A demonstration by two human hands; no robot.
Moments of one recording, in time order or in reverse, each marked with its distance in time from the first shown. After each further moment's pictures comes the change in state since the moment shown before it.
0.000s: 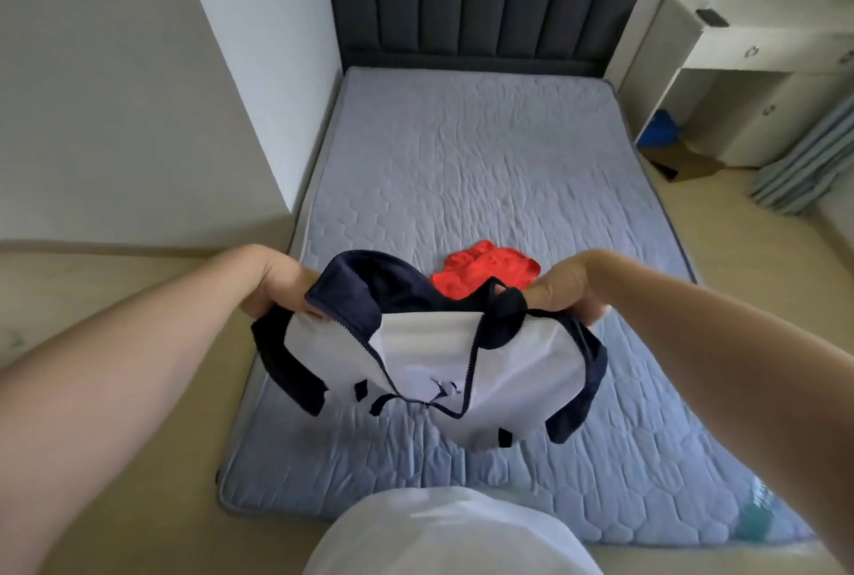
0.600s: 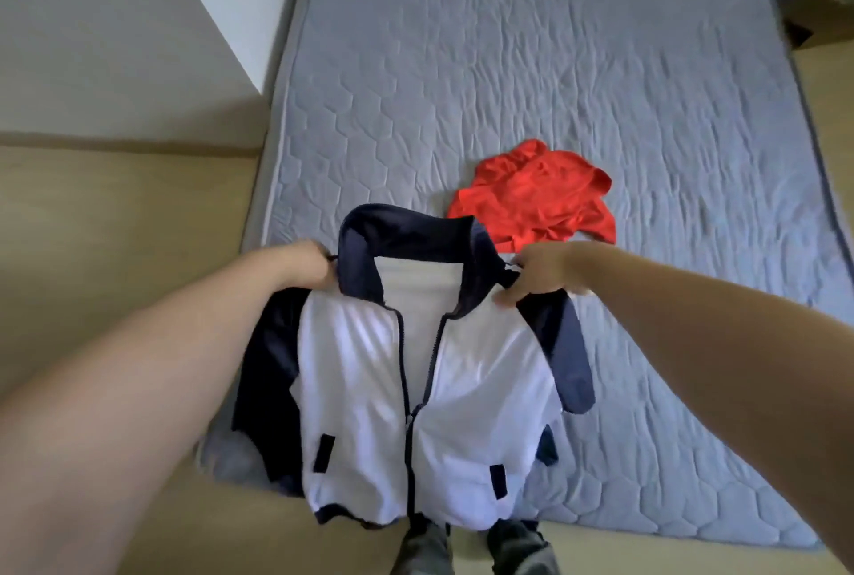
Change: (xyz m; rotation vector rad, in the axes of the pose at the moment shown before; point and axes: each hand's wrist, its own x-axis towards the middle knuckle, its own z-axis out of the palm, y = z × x) left_hand 0.298 -0.045 -0.065 0.085 0.434 -0.222; right_hand 0.278 0.005 -0.132 -0.271 0.467 0.090
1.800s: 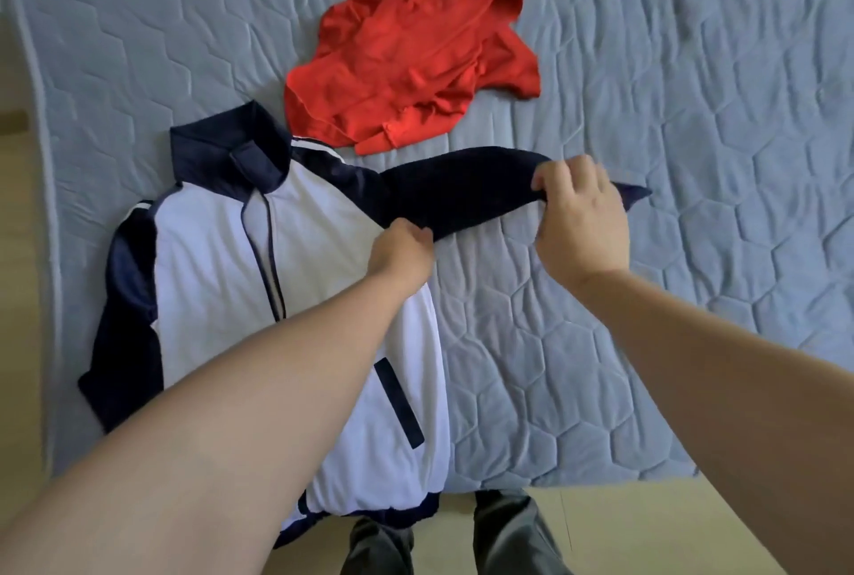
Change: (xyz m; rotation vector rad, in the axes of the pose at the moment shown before) left_hand 0.170 0.230 0.359 -0.176 0.223 0.177; right_hand 0.159 0.313 0.073 -0.070 1.187 -0.291
